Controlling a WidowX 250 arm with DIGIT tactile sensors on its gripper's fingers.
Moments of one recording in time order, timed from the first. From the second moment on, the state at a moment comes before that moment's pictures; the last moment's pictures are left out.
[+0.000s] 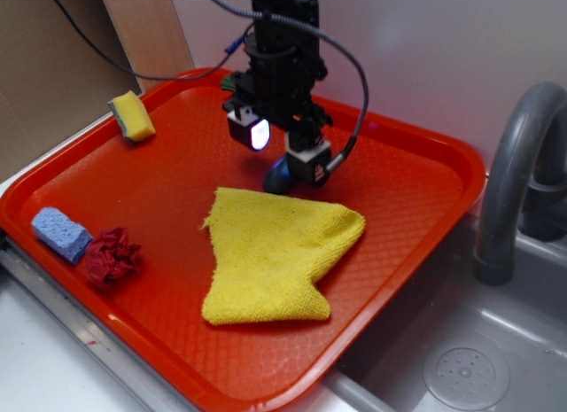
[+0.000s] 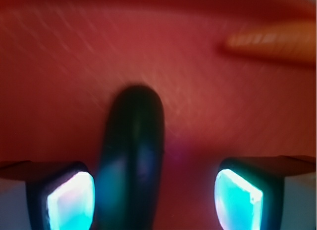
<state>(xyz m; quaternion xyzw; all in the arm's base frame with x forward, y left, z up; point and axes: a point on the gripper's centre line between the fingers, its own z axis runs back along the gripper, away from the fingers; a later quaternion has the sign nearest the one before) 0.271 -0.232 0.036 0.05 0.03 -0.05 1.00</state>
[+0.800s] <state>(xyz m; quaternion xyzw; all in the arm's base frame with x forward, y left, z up) 0.277 -0.227 0.030 0.05 0.03 -0.07 1.00</state>
